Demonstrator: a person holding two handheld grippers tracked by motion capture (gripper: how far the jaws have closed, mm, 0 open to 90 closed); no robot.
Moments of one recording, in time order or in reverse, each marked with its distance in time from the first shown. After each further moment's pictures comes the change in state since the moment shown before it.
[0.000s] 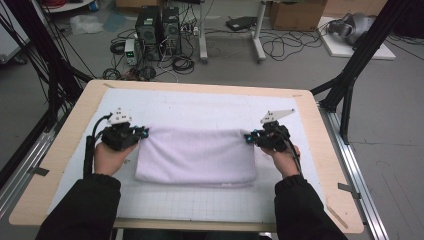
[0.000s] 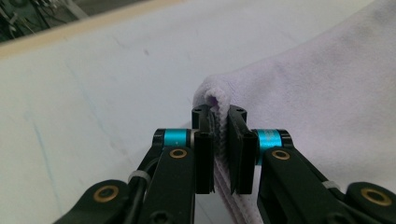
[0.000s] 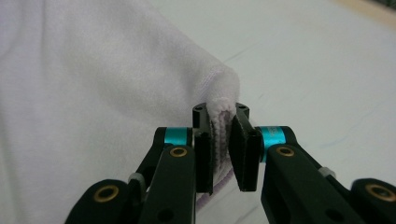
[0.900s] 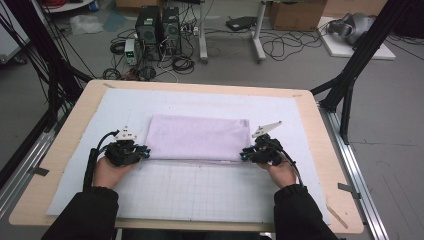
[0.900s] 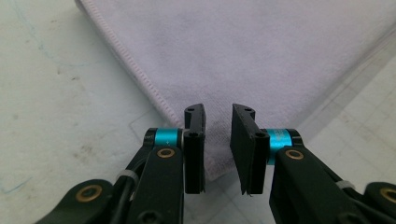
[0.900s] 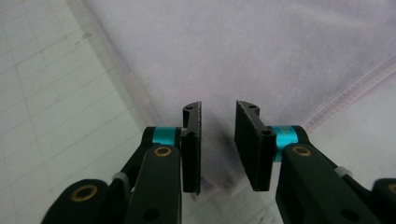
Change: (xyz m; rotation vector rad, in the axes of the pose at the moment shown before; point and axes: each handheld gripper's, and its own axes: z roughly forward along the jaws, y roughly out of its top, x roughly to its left) left arm -0.014 -0.064 0.011 0.188 -0.091 0.015; right arm 0.019 -0.035 0.027 0.170 0.081 0.037
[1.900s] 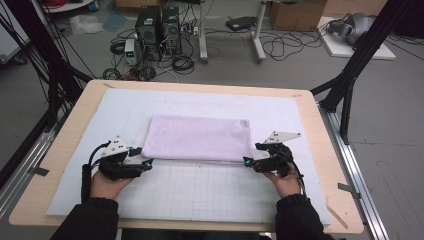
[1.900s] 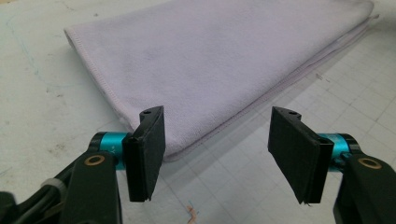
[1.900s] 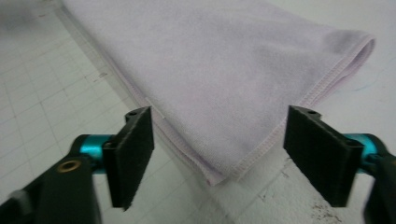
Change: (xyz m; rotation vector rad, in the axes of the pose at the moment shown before) left arm -0.036 -0.015 -0.036 -0.196 -0.022 -0.015; right arm 0.023 -0.022 -0.031 -0.224 -0.116 0.051
